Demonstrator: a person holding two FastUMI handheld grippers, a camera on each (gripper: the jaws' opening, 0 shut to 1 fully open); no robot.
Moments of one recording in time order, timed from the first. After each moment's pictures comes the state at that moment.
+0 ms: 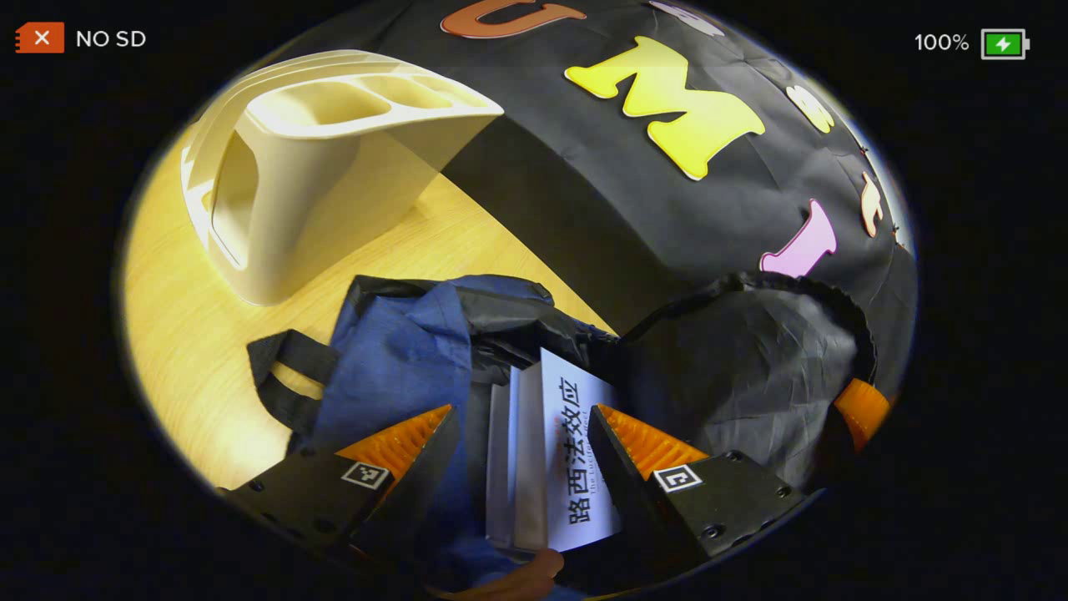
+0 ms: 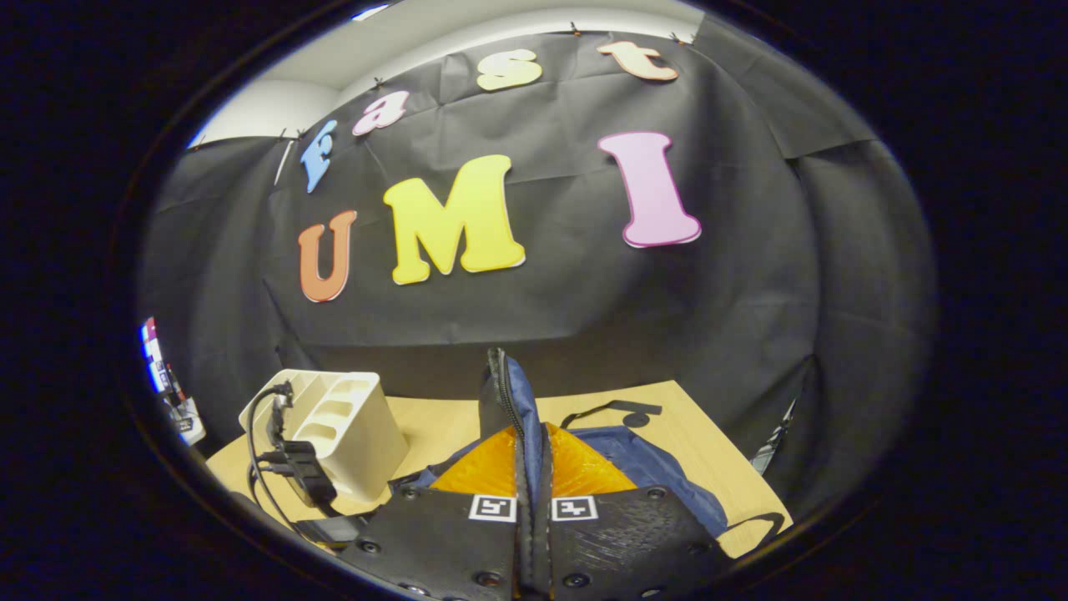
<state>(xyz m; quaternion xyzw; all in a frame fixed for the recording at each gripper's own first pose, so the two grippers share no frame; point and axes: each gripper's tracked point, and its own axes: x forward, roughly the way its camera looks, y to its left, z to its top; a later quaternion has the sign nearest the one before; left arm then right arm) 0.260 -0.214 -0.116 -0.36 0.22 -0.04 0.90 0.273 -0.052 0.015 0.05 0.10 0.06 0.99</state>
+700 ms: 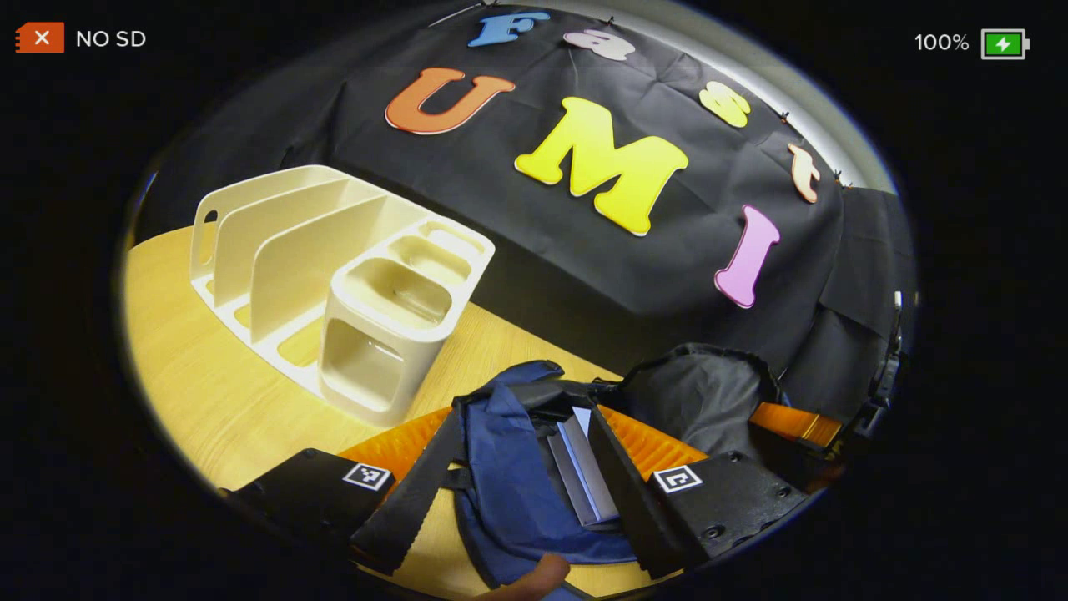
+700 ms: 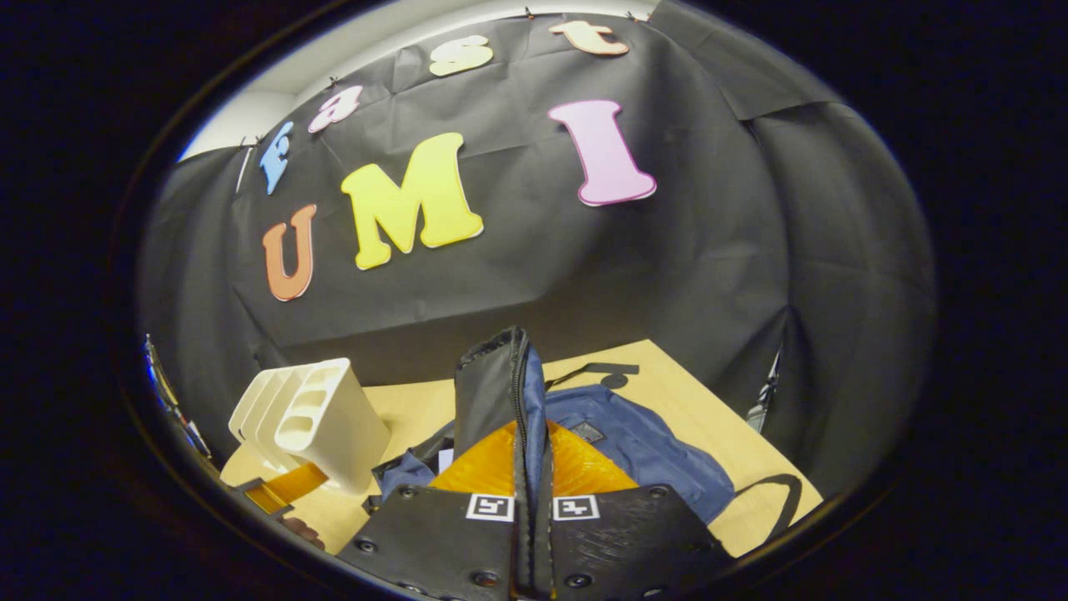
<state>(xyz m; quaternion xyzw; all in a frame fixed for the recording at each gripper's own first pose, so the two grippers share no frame) 0.193 -0.110 -0.041 -0.26 0.07 -0.06 0.96 0.264 -0.067 -0.035 0.09 0.14 0.01 0.99</state>
